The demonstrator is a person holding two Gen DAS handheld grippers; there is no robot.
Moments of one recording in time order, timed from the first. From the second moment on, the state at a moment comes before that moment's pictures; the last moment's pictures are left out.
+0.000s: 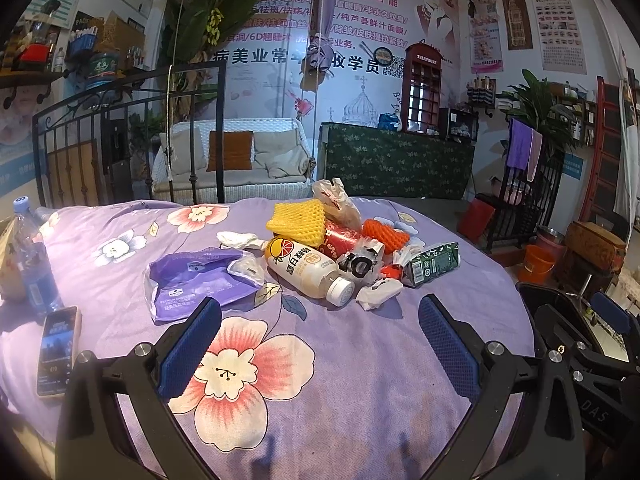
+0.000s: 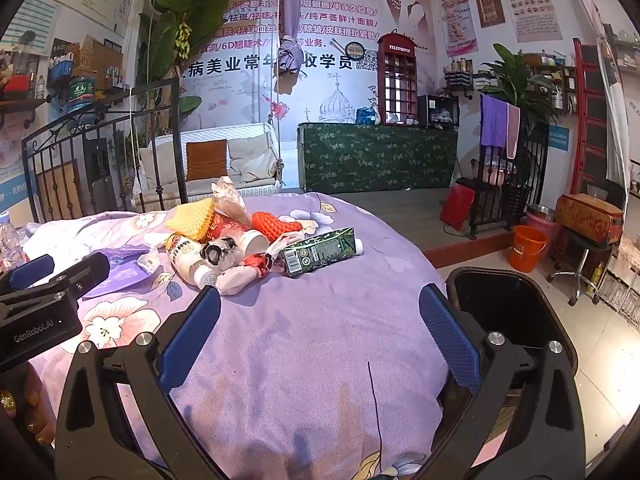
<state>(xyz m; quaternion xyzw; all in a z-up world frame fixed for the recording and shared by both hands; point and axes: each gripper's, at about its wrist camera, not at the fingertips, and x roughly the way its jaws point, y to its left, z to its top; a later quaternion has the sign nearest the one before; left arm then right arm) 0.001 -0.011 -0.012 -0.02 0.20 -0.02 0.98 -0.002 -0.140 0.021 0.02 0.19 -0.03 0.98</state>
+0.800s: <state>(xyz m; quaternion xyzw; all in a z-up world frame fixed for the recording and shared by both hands) 0.001 -0.012 -0.013 -0.02 0.20 -0.02 0.98 0.003 -0.140 0.019 0.02 0.19 -0.03 0.98</state>
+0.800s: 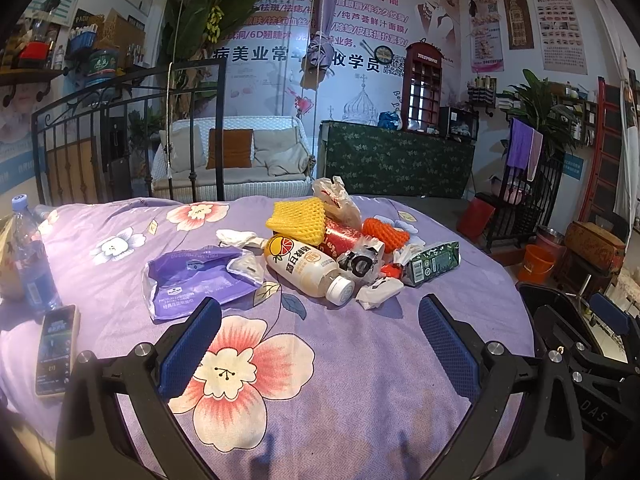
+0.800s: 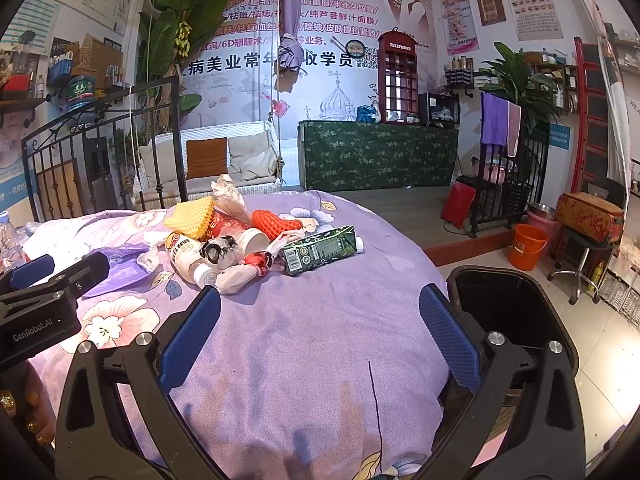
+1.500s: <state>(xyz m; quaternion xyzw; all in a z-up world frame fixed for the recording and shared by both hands) 0.003 -0.011 -0.020 -0.03 0.21 -0.02 0.98 0.008 -0.136 0.014 0.02 0.20 -0.03 0.98</state>
